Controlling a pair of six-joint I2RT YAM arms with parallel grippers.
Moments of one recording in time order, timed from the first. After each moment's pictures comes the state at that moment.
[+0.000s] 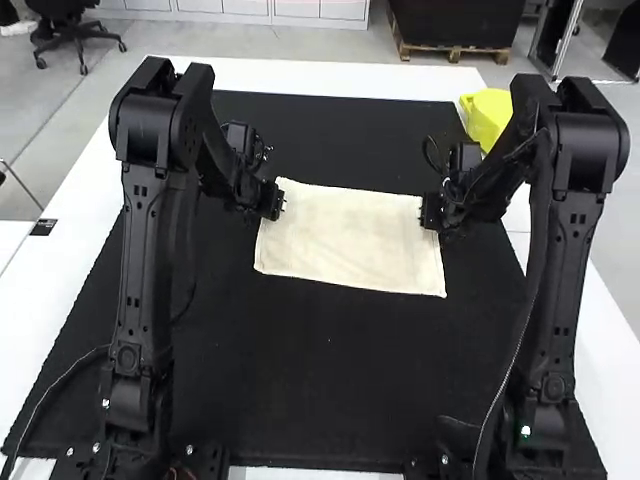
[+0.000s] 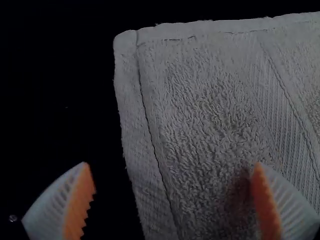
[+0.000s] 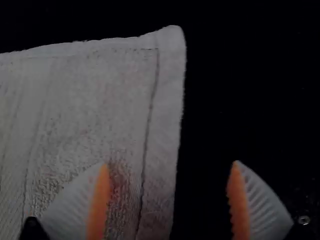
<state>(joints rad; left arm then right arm) -0.12 2.22 1.20 0.30 0.19 0.18 0.03 2.10 1.01 0.32 -0.01 0.05</state>
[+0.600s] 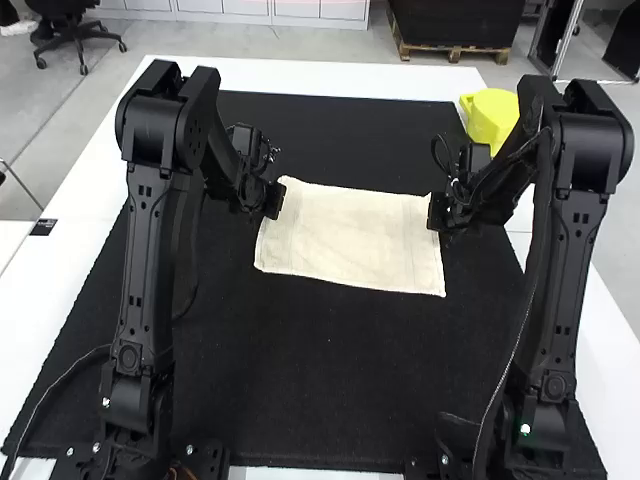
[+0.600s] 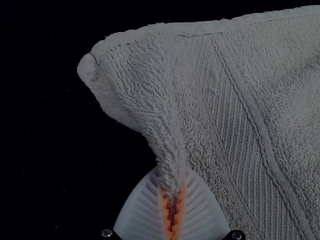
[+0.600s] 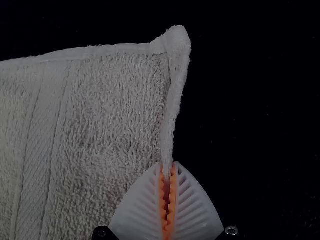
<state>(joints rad) -0.14 2.23 1.21 0.33 0.23 0.19 -0.02 2.10 1.01 0.33 -0.15 0.06</state>
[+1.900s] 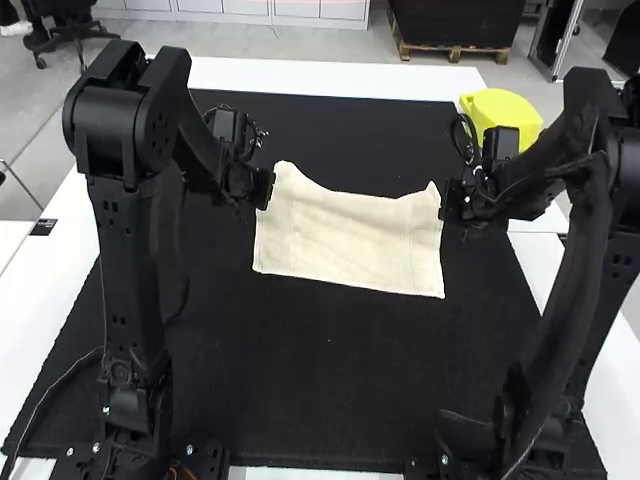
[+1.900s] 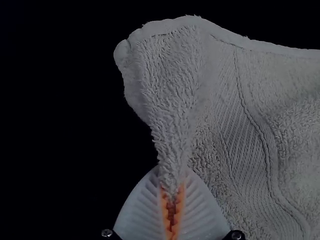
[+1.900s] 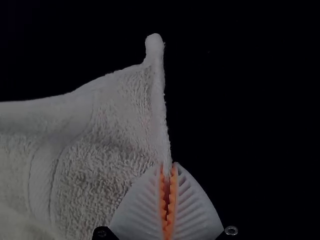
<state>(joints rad) -0.12 1.93 0.98 0.30 0.22 0.19 -0.06 1.75 0.82 0.20 -0.29 0.09</state>
